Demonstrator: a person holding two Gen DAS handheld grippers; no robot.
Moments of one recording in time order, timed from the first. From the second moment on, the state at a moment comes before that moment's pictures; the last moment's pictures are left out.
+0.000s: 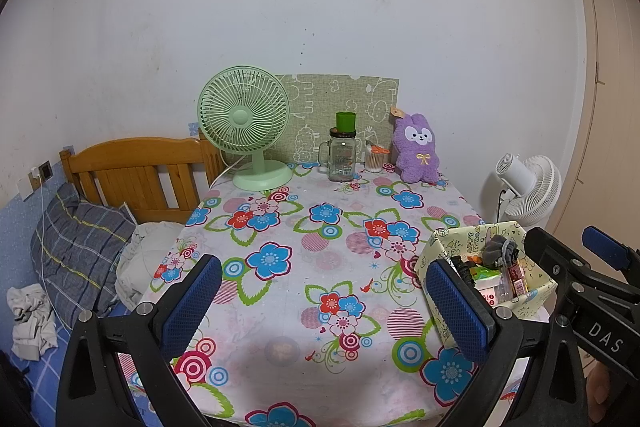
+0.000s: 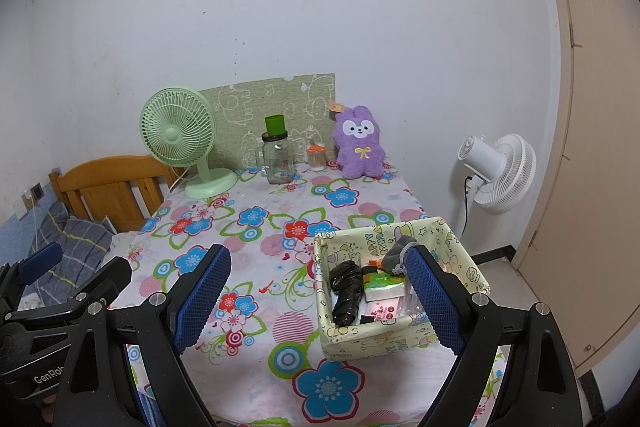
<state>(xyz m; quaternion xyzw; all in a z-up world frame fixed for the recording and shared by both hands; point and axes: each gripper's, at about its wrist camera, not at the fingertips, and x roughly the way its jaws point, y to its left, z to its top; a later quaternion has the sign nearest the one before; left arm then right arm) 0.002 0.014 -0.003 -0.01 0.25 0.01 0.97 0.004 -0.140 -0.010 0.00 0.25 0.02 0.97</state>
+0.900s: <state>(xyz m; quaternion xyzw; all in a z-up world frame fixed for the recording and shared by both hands) 0.002 0.013 -0.004 -0.01 0.25 0.02 0.97 0.004 -0.144 -0.010 0.00 0.25 0.02 0.97</state>
